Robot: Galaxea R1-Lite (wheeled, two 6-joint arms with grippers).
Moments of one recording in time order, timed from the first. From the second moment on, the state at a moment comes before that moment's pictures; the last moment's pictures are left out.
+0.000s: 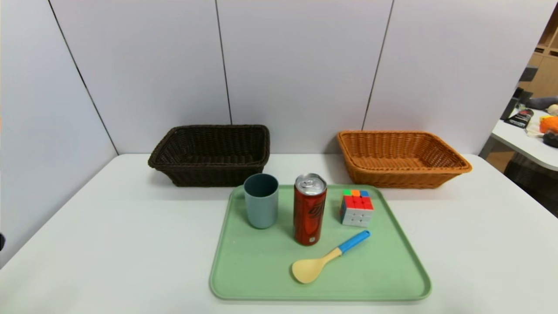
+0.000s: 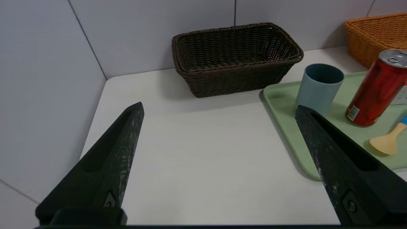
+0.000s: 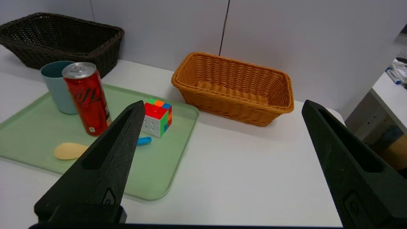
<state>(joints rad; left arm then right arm) 0.00 0.55 -0.63 0.09 -0.16 0.06 0.02 0.60 -0.65 0.05 0.19 -0.15</state>
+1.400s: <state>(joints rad) -0.35 1.17 -0.63 -0.20 -0.02 -0.06 0.61 1.31 -0.94 0.02 -0.24 0.03</state>
